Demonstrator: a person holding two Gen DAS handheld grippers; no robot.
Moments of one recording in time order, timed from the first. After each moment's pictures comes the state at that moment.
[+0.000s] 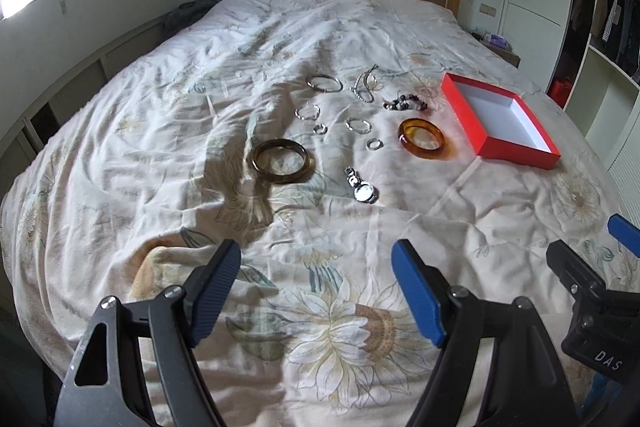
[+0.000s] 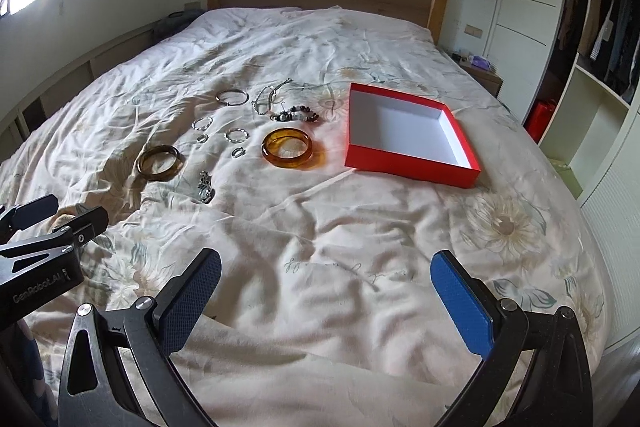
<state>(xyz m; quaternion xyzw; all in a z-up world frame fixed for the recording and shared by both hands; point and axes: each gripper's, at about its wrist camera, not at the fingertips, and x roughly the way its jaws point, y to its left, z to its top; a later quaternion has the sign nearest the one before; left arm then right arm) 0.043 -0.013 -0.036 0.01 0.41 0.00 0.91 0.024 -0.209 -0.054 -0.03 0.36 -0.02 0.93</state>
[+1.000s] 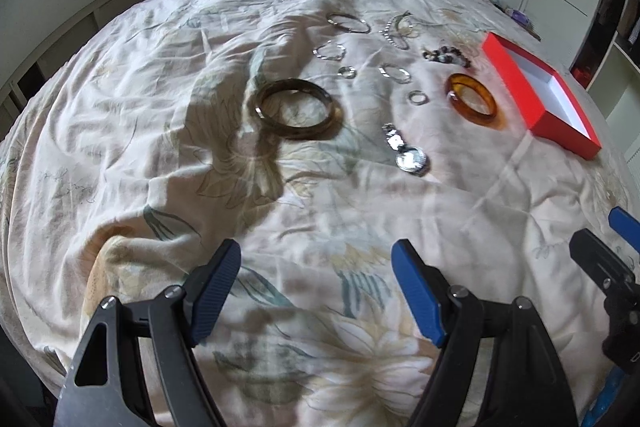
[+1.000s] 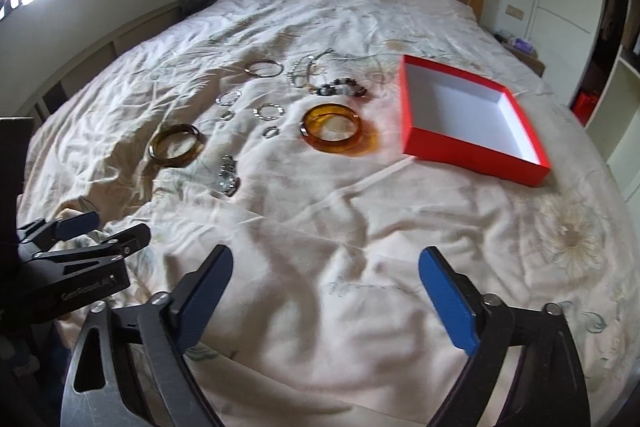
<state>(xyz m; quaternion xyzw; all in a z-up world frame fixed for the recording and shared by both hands) 0.100 0.019 -0.102 -0.02 0.48 0.02 0.87 0.081 -0.190 -0.090 -0.01 0.41 0.06 0.91</state>
